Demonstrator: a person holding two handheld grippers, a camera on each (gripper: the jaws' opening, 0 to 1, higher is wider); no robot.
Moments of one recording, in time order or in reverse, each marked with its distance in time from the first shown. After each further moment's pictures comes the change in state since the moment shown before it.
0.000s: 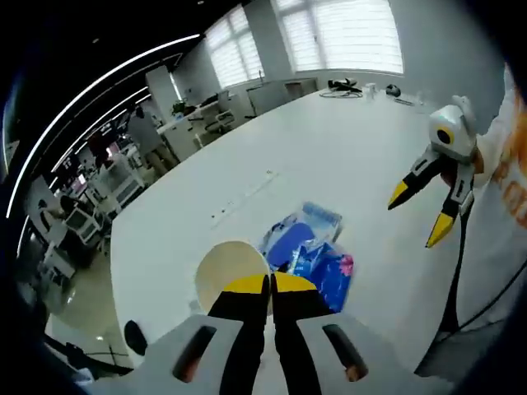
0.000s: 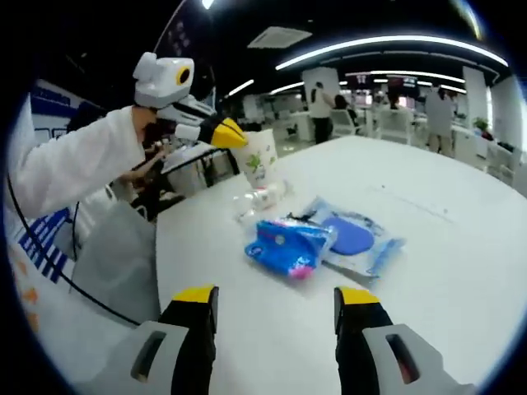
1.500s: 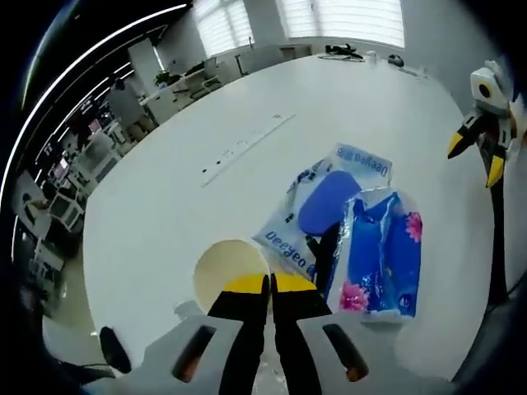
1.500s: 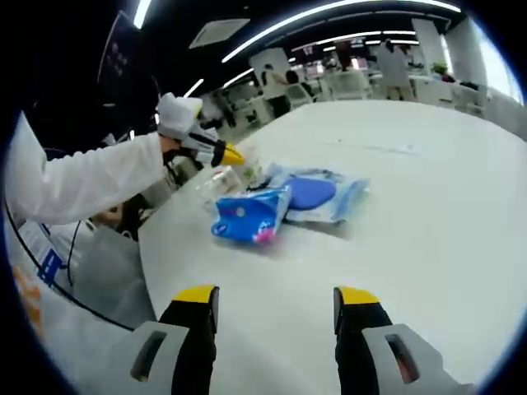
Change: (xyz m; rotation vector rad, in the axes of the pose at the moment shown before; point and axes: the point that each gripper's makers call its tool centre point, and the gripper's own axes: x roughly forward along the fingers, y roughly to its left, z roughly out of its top) left arm 0.111 0.032 -0.073 -0.013 0.159 -0.087; right arm -0.012 -0.036 -0.041 0.260 0.067 -0.104
